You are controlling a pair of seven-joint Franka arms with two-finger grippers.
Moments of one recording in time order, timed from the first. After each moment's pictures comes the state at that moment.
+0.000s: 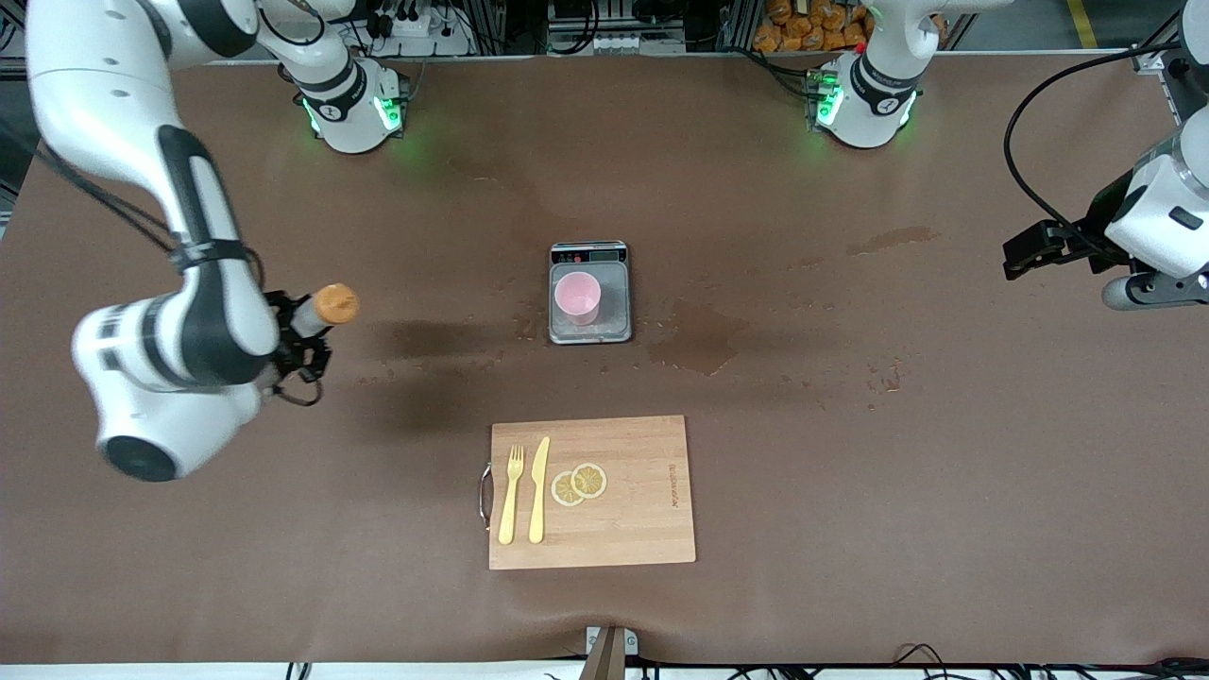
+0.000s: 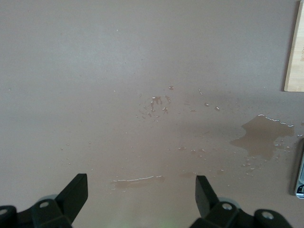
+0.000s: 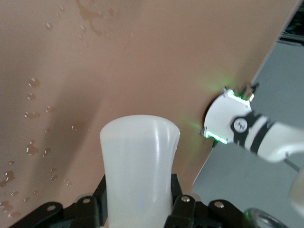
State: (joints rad) left arm -0.03 0.07 -0.08 -1.53 0.04 1.54 -0.15; right arm -0.06 0.72 0.14 -1.18 0.07 1.12 1.16
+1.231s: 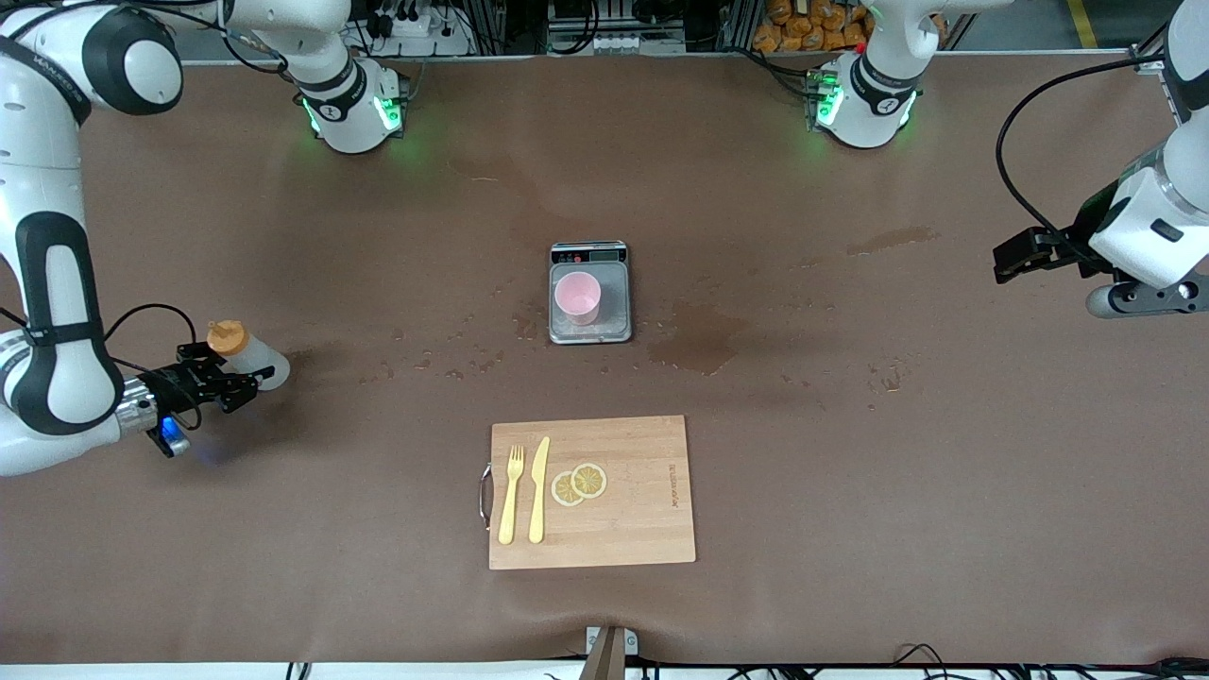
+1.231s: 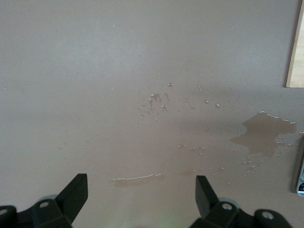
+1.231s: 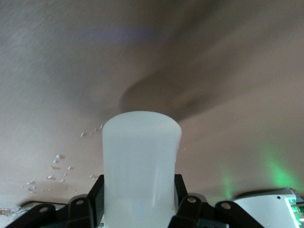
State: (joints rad) left arm -0.03 0.08 -0.08 -1.54 0.04 1.54 -0.15; right arm -0.40 0.93 0.13 -1.26 0.25 1.42 0.43
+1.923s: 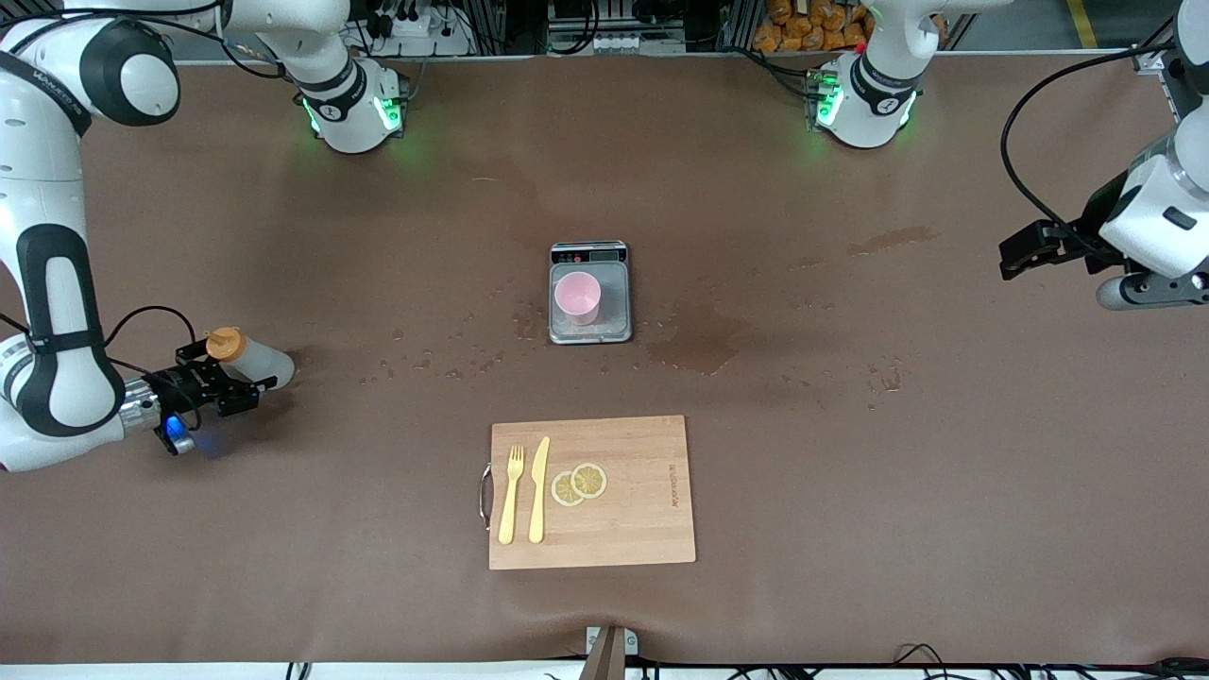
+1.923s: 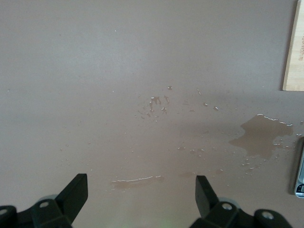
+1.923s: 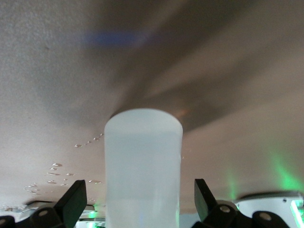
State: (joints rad) left arm -0.03 0.06 -0.09 -1.53 0.04 1.54 -0.15; right arm -0.43 0.95 0.15 -1.24 0.26 1.39 0.48
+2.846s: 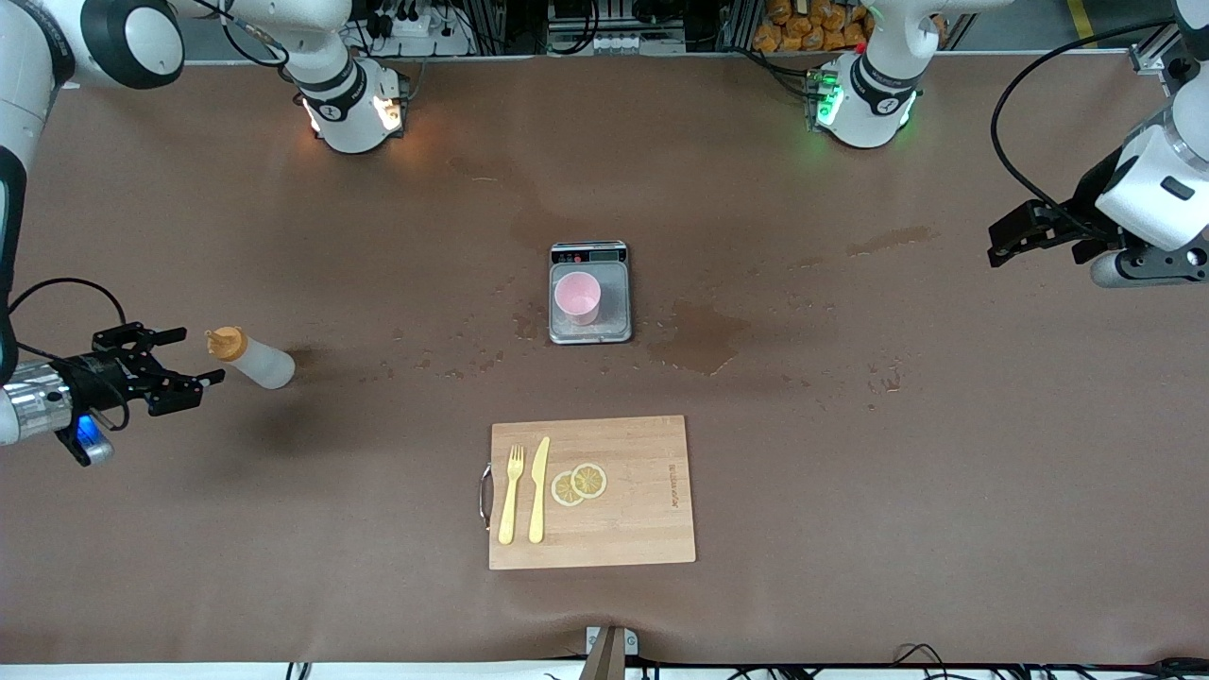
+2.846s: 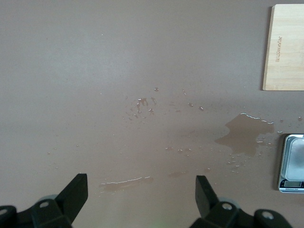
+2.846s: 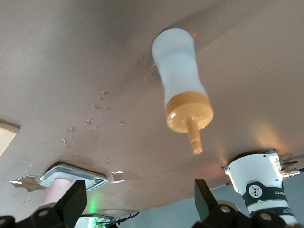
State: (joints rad) left arm -0.02 0.02 -0.10 -1.57 0.00 1.57 -0.15; right arm -0.34 0.79 0.16 -1.00 0.25 1.14 0.59
